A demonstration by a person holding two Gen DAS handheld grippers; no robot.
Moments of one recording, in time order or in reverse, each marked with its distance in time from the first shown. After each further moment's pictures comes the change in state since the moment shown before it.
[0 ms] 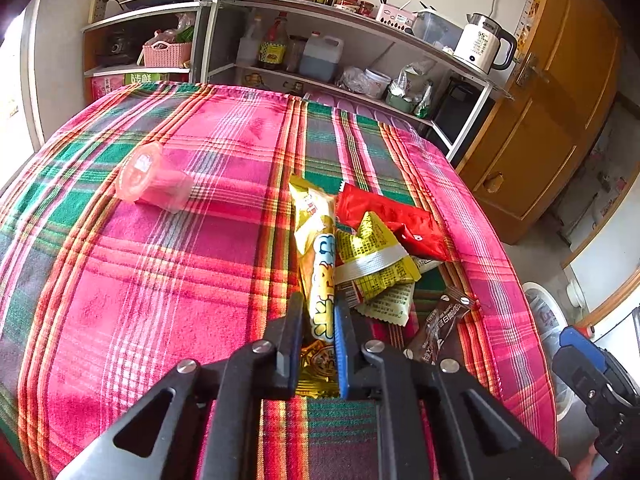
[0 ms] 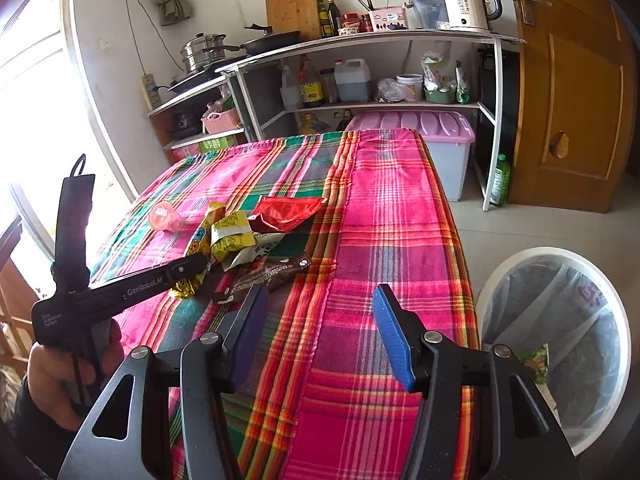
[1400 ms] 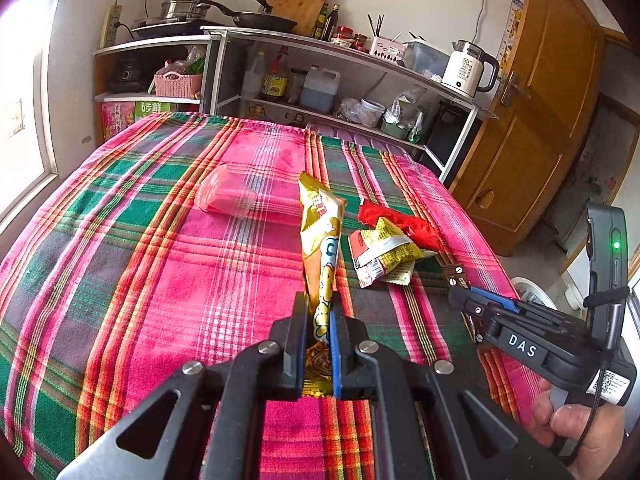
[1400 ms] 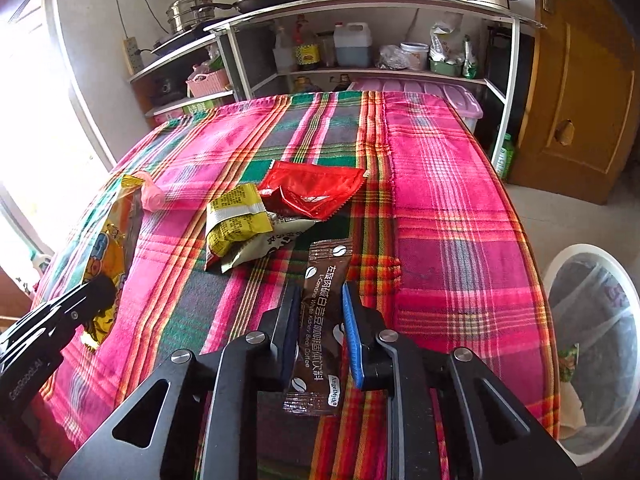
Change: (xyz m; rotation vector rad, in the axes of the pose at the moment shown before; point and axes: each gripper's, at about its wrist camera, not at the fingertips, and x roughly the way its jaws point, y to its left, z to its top) left arm -0.058 0.029 -0.023 0.042 -0.116 -0.003; right arm 0.058 0.037 0.006 -0.014 0.121 -0.064
